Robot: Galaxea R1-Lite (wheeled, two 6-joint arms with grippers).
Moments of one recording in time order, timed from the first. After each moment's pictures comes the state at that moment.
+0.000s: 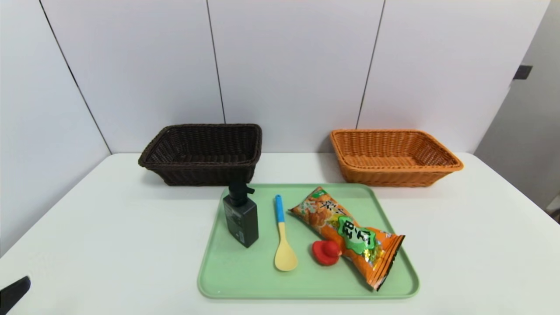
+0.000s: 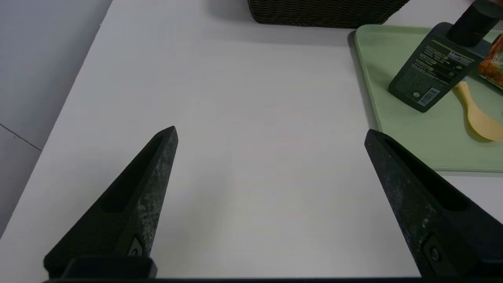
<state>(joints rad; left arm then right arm) 0.00 0.55 -0.59 0.32 -0.01 -0.07 0.01 0.49 -0.47 0.26 0.03 0.02</state>
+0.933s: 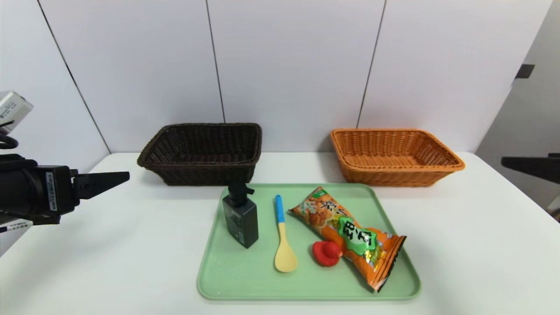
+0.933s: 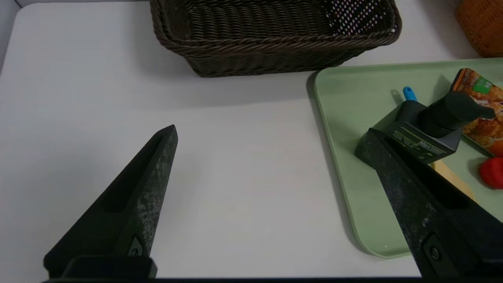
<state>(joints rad) -0.07 1.14 -0.83 0.06 -0.14 -0.07 0.03 1.09 -1.01 0.33 0.23 0.00</state>
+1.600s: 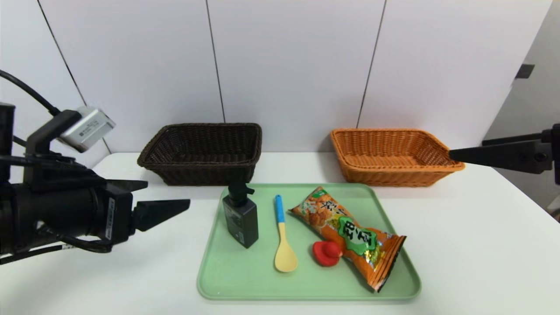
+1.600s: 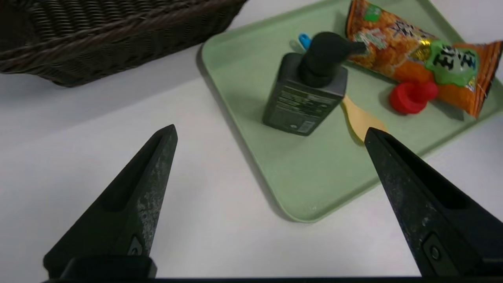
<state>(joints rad) -0.40 1.20 -0.82 0.05 -0.14 -0.04 0.25 1.23 -1.21 0.45 0.30 0.00</state>
